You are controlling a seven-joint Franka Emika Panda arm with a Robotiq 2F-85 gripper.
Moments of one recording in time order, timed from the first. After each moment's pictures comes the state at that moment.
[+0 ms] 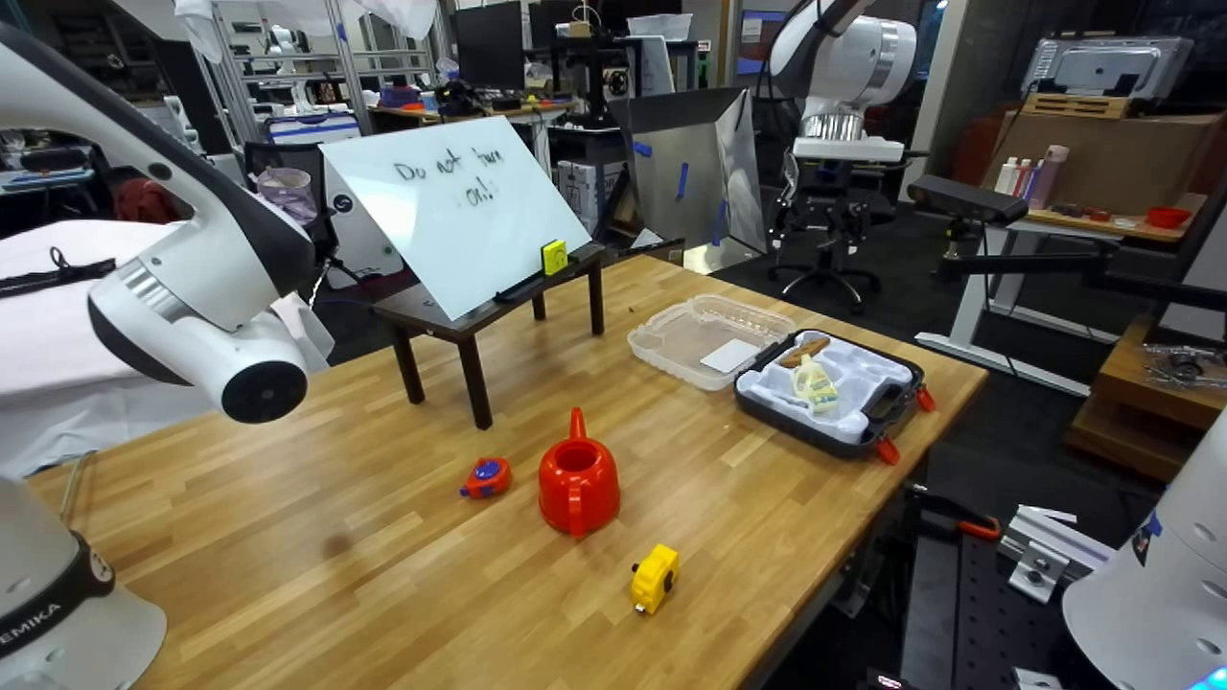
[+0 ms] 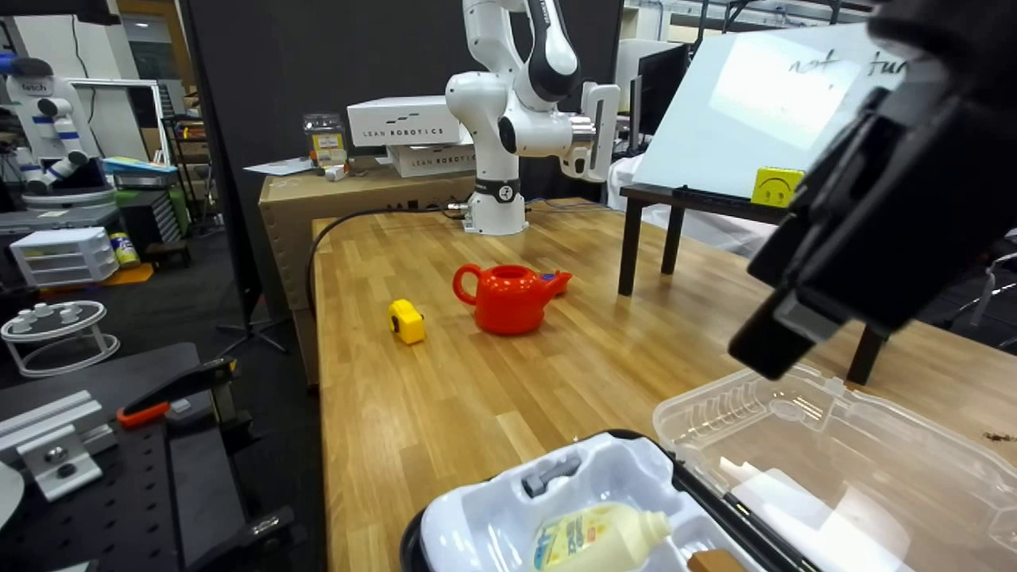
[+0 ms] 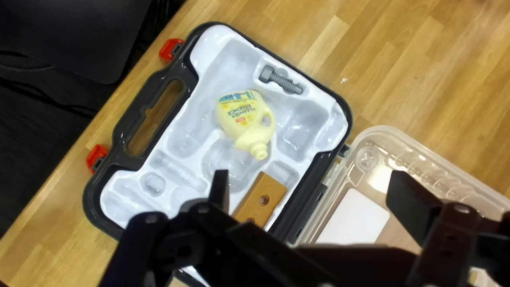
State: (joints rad) arm -0.41 0.30 -0.39 -1.95 0.32 1.88 0.24
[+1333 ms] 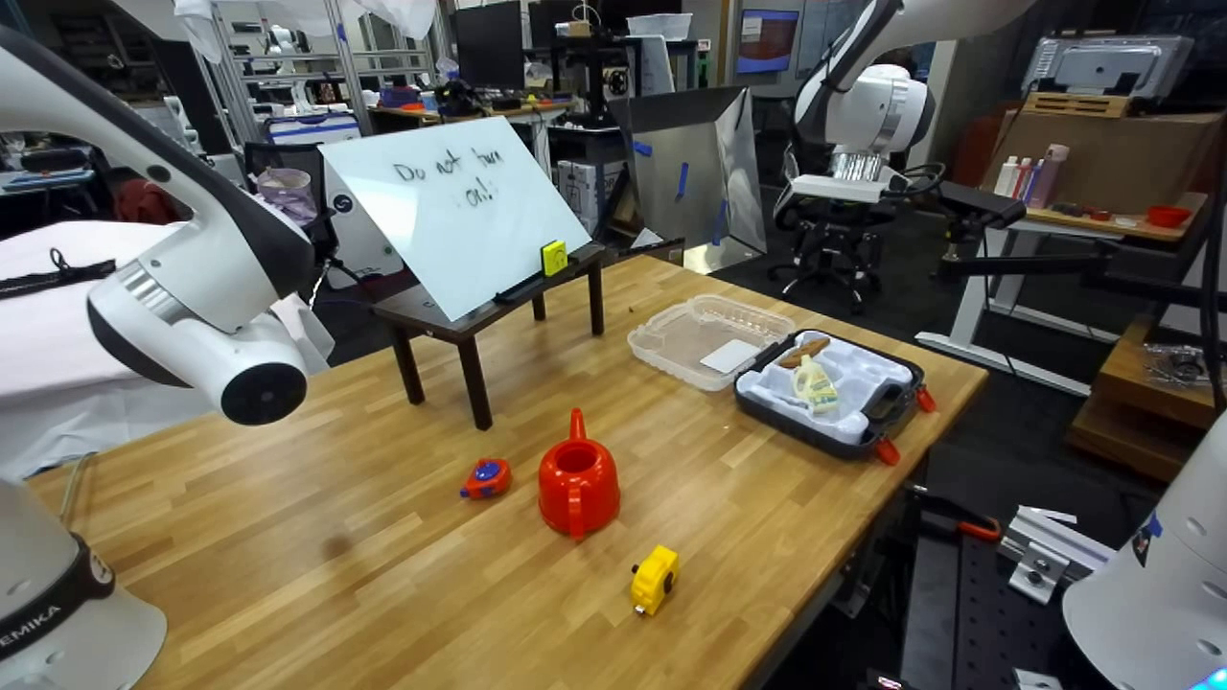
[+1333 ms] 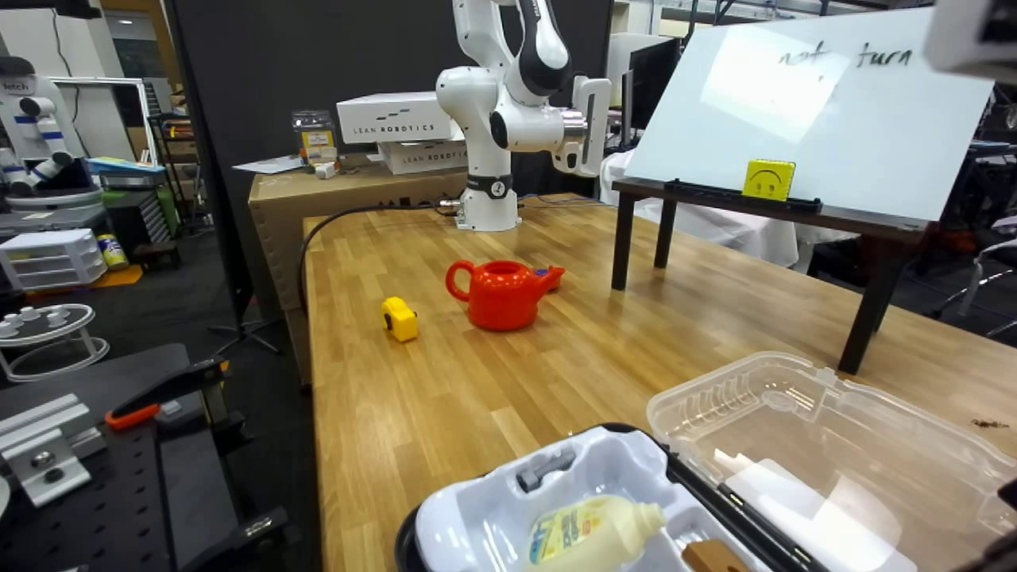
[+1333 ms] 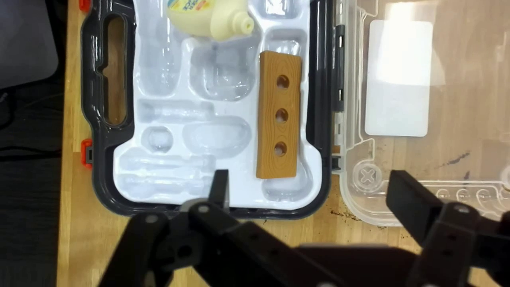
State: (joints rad) arm -0.51 0.51 -0.44 -1.84 0.47 2.06 0.56
